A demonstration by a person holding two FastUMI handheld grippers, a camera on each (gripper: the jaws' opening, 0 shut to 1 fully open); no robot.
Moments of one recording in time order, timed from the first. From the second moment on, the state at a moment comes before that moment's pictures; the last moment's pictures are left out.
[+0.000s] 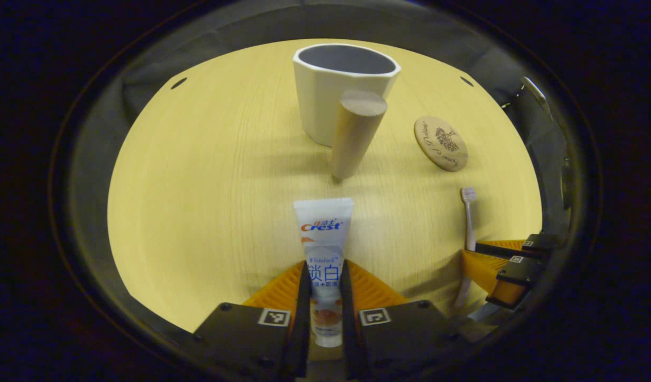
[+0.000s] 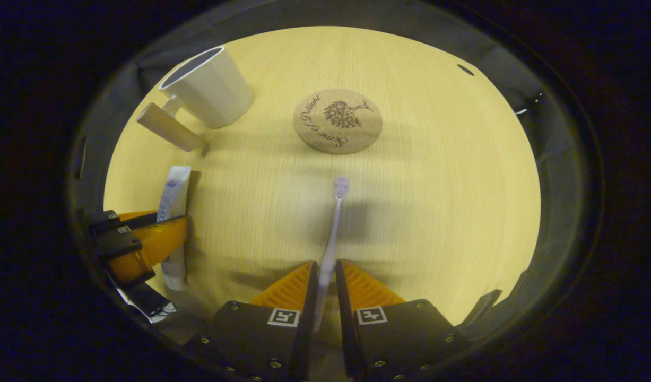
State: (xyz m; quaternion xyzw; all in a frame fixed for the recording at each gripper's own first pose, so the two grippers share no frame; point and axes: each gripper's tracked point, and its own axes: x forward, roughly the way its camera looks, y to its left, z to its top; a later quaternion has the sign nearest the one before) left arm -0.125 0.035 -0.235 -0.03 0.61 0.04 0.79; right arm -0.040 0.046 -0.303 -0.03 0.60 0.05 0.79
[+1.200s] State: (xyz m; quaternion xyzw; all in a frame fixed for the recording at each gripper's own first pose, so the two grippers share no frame) left arm -0.109 0.044 -0.174 -0.09 0.46 0.03 0.88; right arm -0.026 0.064 -0.235 0.02 0.45 0.14 0.88
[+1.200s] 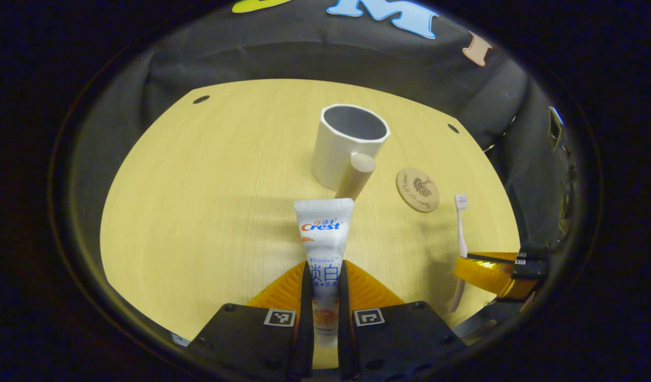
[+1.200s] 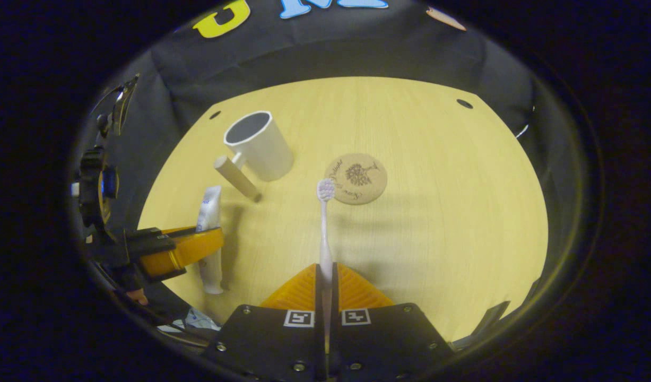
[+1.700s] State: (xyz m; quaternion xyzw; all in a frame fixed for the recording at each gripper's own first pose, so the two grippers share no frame) left arm -0.081 0.066 -0.113 -0.10 0.36 0.05 0.93; right arm -0.007 0.077 -0.182 0.02 0.35 0.18 0.92
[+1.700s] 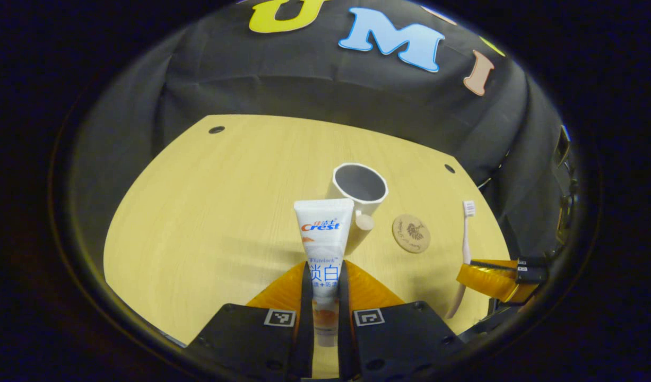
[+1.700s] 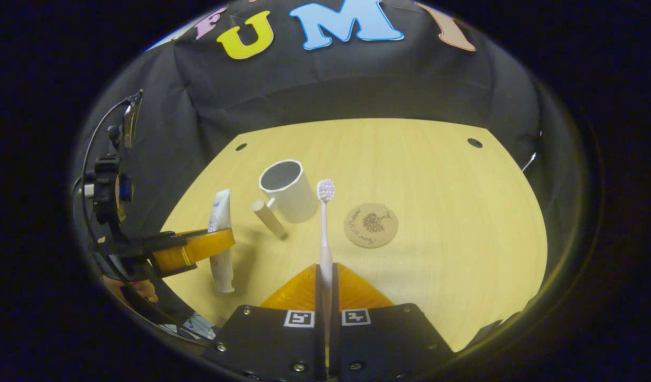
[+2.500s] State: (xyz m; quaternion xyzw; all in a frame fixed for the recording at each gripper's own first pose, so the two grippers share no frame) left arm 0.004 0.075 0.015 -0.07 0.14 0.03 0.99; right arm 0.025 0.094 -0.119 0.01 0.22 0.20 0.95
